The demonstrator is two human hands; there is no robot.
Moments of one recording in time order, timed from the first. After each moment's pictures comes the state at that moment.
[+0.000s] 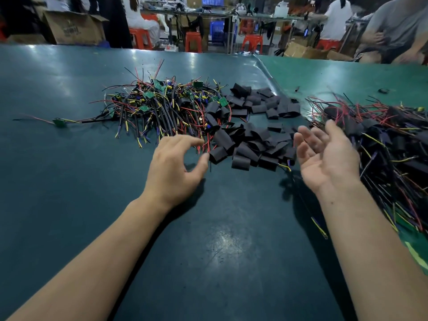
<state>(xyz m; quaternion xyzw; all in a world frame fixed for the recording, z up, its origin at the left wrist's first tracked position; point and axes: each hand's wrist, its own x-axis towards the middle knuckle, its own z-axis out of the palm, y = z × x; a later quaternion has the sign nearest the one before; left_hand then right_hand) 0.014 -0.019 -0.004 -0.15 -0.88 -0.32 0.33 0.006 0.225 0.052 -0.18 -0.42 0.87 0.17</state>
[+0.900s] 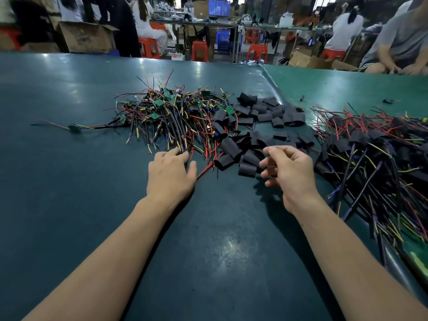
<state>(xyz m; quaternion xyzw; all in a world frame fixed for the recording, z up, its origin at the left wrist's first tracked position) 0.000 -0.033 -0.013 0.04 -0.96 -0.20 0.17 0.006 0.184 0.023 -0.08 -0.69 0.72 0.10</state>
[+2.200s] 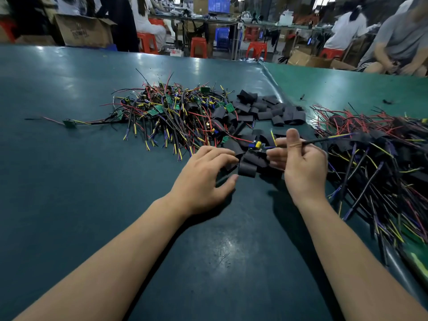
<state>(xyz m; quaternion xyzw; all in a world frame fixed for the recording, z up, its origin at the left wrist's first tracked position) 0.012 0.002 -0.006 -0.27 -0.90 -0.27 0.22 -0.004 0.196 0.015 -0.02 -0.73 0.64 0.25</state>
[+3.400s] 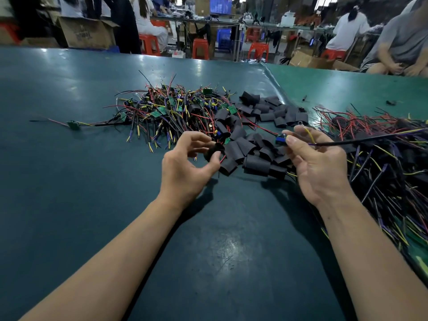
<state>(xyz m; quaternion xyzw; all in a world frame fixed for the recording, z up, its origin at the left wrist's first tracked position) 0.011 -0.011 0.000 -0.11 -0.77 -0.54 0.33 -0.002 0.209 0.037 0.01 -0.54 0.83 0.15</state>
